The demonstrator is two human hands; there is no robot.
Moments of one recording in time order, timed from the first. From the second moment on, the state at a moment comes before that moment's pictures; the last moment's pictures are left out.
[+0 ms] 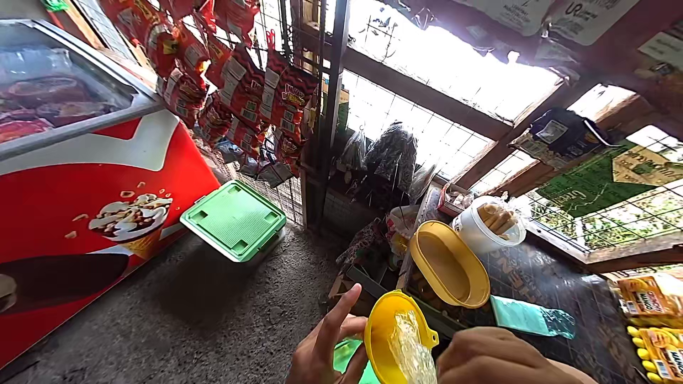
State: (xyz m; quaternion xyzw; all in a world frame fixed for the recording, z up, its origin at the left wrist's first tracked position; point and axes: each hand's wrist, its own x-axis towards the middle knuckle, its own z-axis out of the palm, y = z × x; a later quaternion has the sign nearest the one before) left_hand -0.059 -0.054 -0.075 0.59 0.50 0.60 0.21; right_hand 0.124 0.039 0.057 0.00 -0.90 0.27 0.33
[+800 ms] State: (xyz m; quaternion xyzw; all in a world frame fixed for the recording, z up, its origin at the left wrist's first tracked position) left_hand -0.056 -0.050 -0.076 0.58 0.50 0.61 0.19; right_hand 0.122 0.084 0.012 -0.04 -0.93 0.18 0.31
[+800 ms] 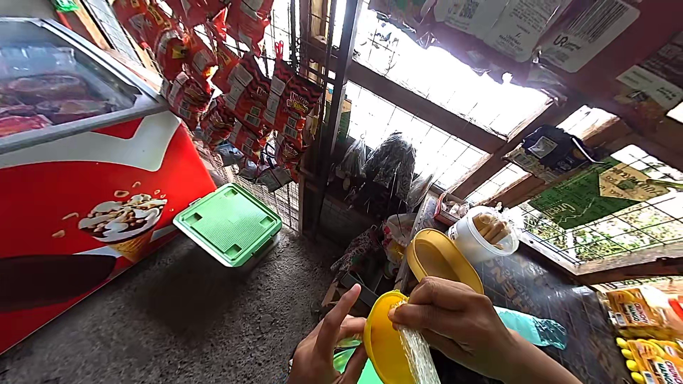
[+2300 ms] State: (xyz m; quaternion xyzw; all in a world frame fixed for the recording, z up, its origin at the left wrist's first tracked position) left_hand -0.073 -0.019 -0.072 0.56 0.48 0.65 0.20; right_hand 0.144 0.095 0.040 -0.06 -0.93 0.19 0.30
